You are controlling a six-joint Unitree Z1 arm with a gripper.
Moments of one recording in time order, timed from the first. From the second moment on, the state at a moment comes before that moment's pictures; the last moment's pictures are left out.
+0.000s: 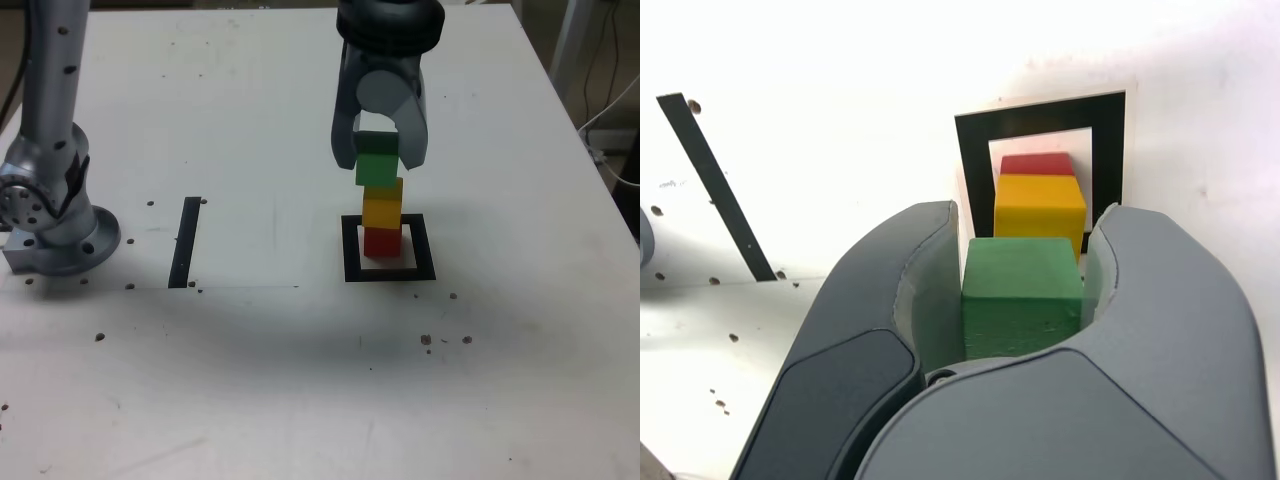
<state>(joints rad) -0.03 1.98 -1.75 1.45 0.08 0.05</state>
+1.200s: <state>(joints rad) -0.04 2.01 -1.72 1.40 0.06 0.06</state>
